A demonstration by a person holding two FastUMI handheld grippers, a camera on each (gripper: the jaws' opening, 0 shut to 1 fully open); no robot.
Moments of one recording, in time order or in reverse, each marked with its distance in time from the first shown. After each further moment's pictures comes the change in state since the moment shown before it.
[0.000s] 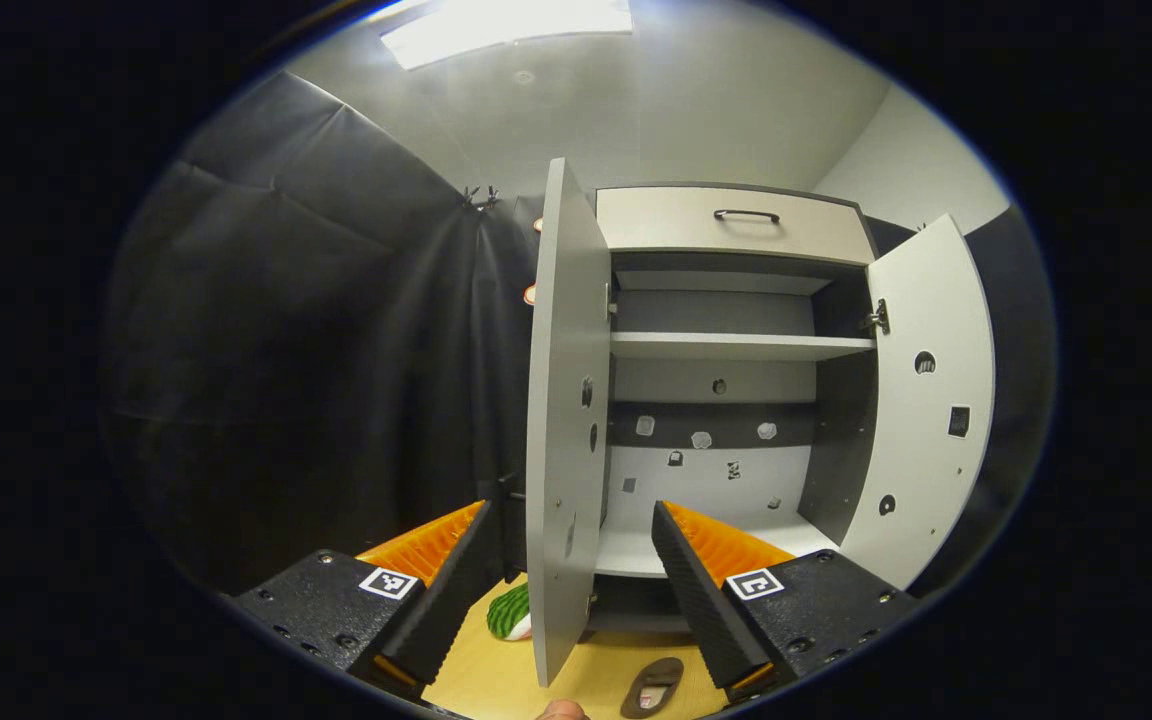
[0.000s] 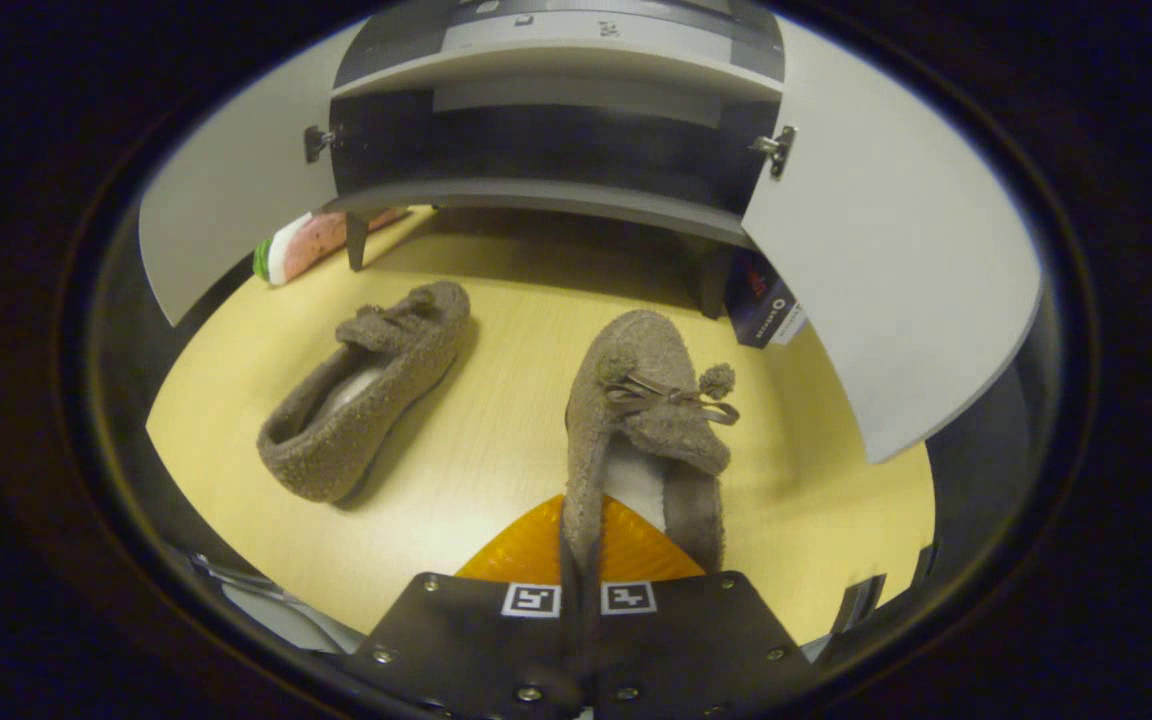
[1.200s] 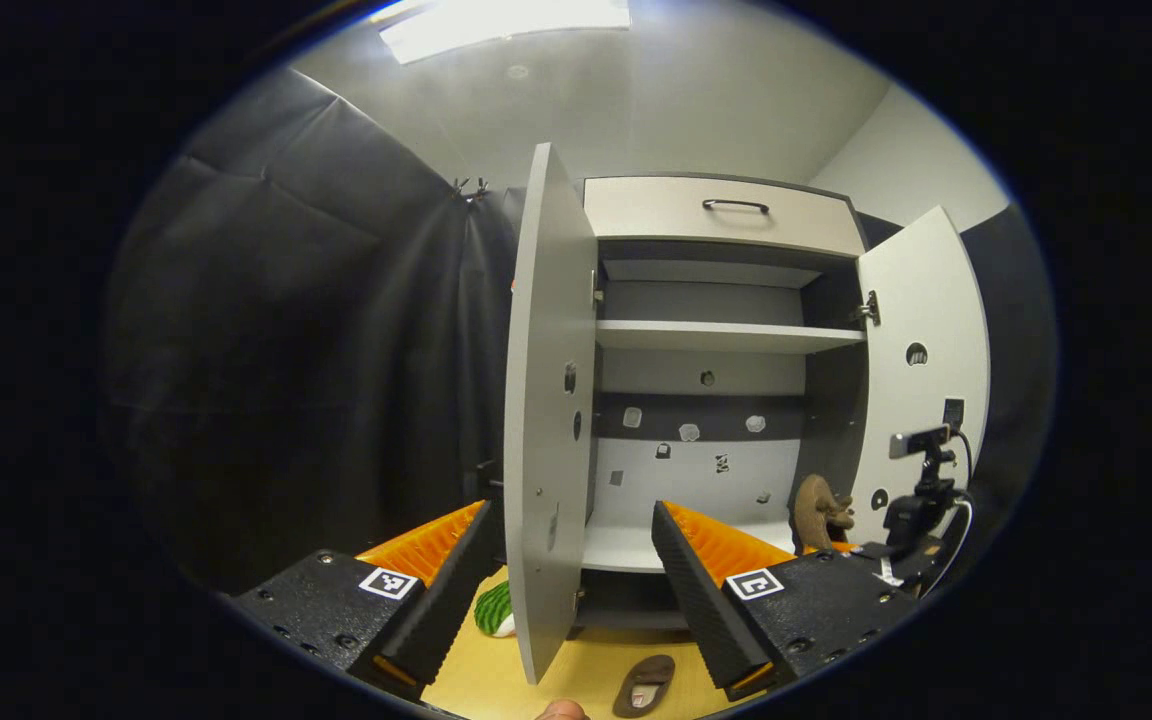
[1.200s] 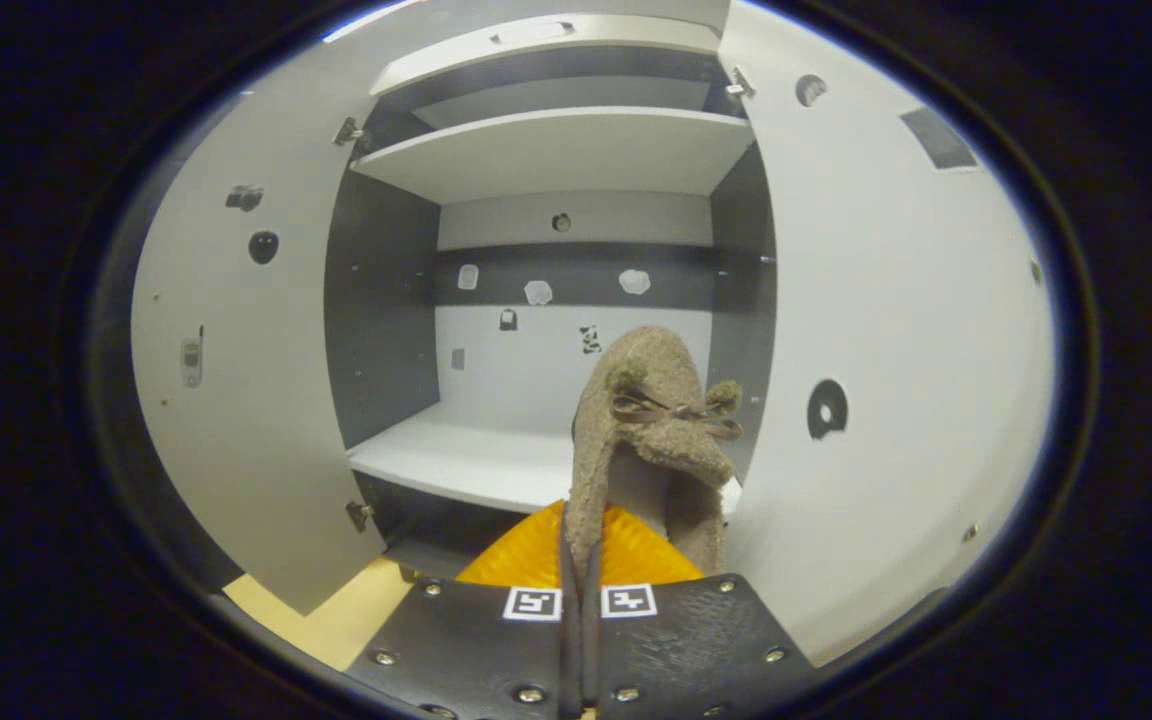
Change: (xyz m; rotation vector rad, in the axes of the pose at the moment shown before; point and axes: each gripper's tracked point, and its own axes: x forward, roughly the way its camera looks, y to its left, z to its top) left arm 0.007 -0.003 -0.014 -0.005 0.022 -0.022; right arm -0.148 -0.017 0.369 0.049 -0.662 0.059
